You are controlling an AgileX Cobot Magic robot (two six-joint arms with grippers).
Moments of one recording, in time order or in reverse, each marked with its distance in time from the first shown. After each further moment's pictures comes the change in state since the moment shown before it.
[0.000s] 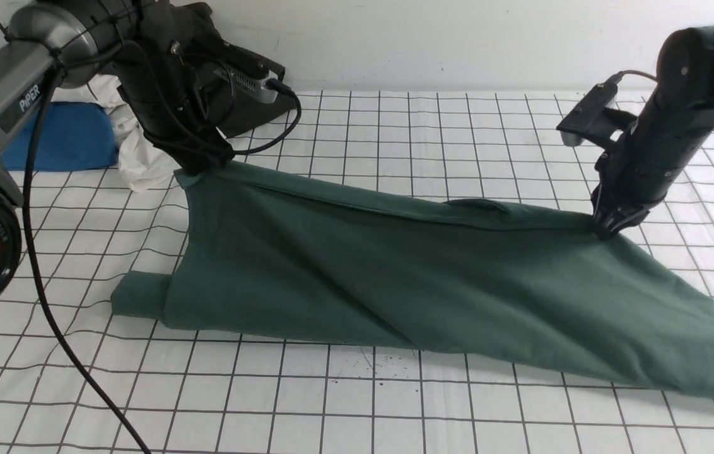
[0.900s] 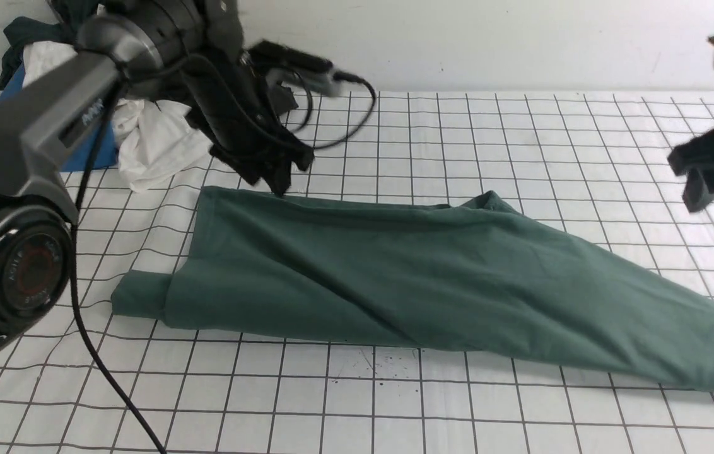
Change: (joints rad) right arm -0.144 -0.364 0.243 -0.012 0.056 0.597; left arm -0.158 0.009 0.056 -0.106 0.031 -0.221
